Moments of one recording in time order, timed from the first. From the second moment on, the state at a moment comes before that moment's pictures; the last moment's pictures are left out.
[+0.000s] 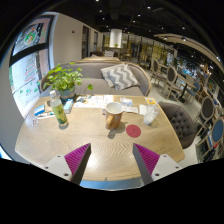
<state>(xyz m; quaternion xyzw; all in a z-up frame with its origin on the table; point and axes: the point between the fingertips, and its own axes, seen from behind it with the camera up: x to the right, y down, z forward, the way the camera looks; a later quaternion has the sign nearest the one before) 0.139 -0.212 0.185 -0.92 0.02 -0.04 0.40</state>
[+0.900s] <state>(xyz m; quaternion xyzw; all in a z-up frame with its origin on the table) -0.136 -0.014 0.094 -0.85 -0.03 0.04 0.52</state>
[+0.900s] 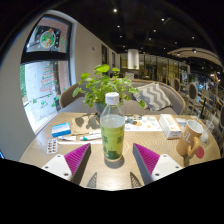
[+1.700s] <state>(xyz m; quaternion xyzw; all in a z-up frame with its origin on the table) -0.130 0.049 0.116 -0.84 -0.01 0.03 0.55</state>
